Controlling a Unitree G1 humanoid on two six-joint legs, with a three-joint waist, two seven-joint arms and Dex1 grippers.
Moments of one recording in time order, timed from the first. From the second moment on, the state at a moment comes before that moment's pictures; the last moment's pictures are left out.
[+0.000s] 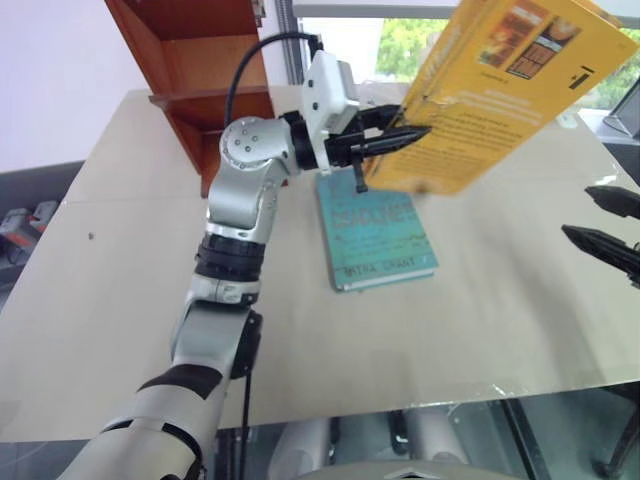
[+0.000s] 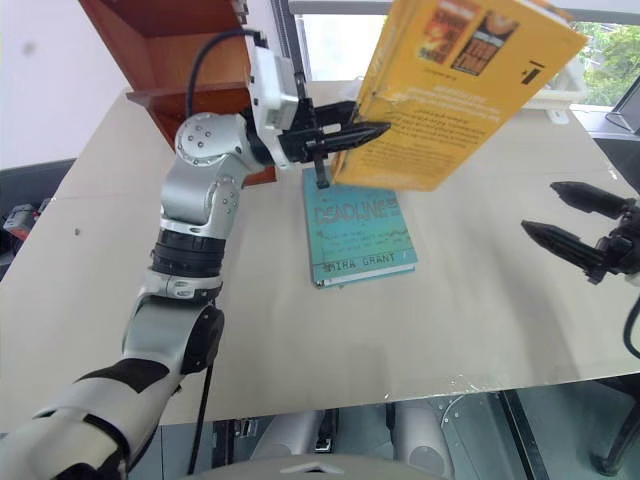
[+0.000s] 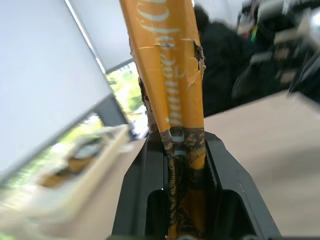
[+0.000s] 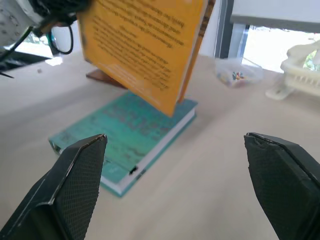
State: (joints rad) left arm -1.07 0.36 -0.11 0.27 -0.08 -0.07 -1.09; right arm -0.06 -0.91 -0.64 -0.14 0.87 0.54 1.16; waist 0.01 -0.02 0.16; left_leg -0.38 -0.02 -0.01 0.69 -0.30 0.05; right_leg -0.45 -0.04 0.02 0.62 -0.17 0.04
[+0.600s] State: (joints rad) left arm -1.38 0.75 -0.29 0.62 0.55 -0.55 -0.67; right arm -0.12 -0.96 -0.71 0.03 0.98 0.63 1.33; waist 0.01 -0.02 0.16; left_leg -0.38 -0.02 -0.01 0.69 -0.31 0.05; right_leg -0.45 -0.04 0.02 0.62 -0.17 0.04
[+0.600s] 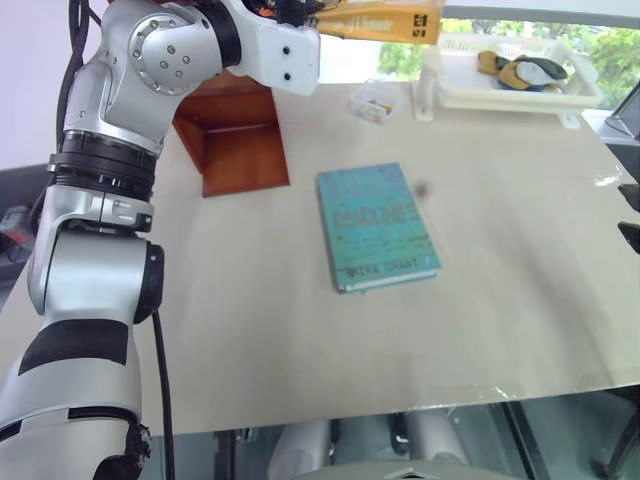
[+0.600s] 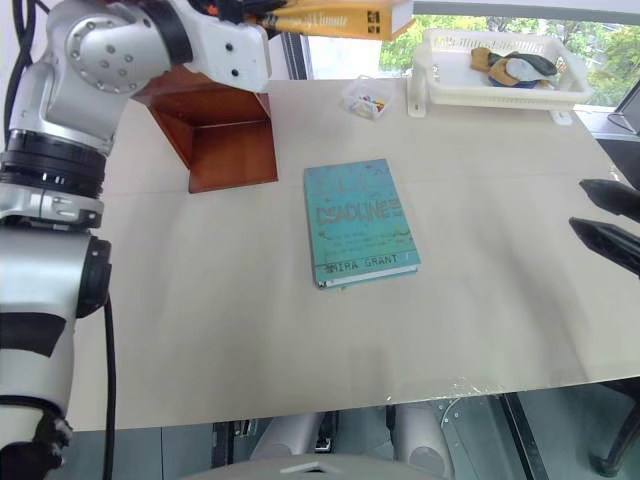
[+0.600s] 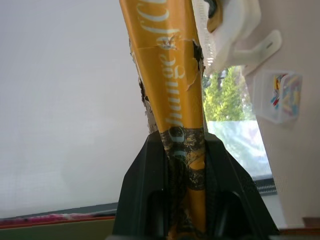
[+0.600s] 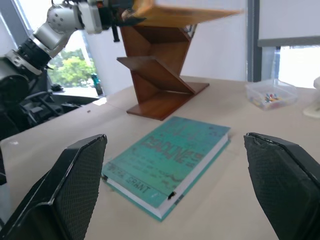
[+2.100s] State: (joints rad) left arm -1.21 1.03 -0.31 0.52 0.63 -0.07 -0.97; right arm -0.48 -1.02 -0.53 0.38 0.82 0.58 1.50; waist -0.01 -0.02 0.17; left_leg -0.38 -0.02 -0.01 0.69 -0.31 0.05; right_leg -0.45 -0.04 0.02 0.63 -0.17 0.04
